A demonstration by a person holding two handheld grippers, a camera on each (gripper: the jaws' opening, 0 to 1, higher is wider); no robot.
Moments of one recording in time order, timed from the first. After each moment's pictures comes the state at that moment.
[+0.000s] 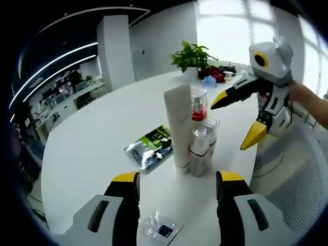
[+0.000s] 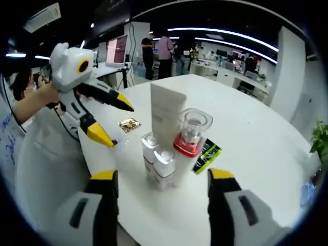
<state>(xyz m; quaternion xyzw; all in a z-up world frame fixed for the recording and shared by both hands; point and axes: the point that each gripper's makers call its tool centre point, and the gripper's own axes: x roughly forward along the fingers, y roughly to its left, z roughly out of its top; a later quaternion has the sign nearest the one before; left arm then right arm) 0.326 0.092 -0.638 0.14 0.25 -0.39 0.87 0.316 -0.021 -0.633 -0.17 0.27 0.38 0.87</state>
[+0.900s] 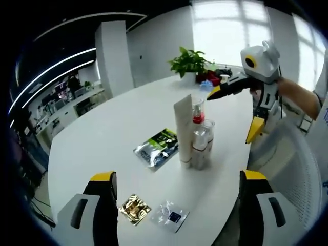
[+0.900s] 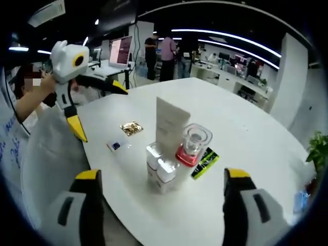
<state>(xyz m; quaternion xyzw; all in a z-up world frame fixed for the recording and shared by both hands) 0.314 0.120 -0.614 0.15 0.24 -0.41 0.87 0.314 -0.018 -0.615 -0.19 0.26 0.39 0.86</state>
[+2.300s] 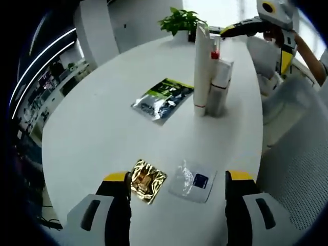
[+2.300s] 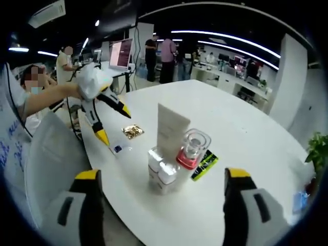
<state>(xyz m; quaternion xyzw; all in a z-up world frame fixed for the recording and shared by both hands) 0.335 0.172 -0.705 0.24 0.37 -0.42 0.79 0.311 -0.018 -0.605 -0.18 0.26 0.39 0.87</state>
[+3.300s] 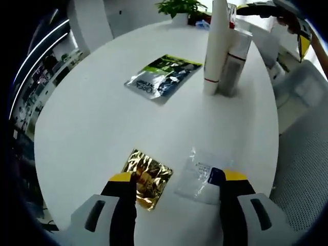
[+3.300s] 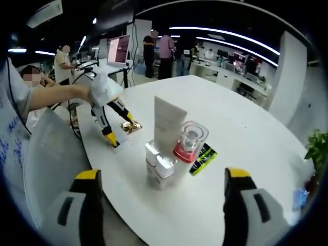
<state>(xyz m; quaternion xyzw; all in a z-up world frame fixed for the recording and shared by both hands) 0.349 0.178 -0.749 0.25 0.42 -0.42 0.76 0.310 -0.024 -0.613 -0.19 0.28 0.38 0.86</state>
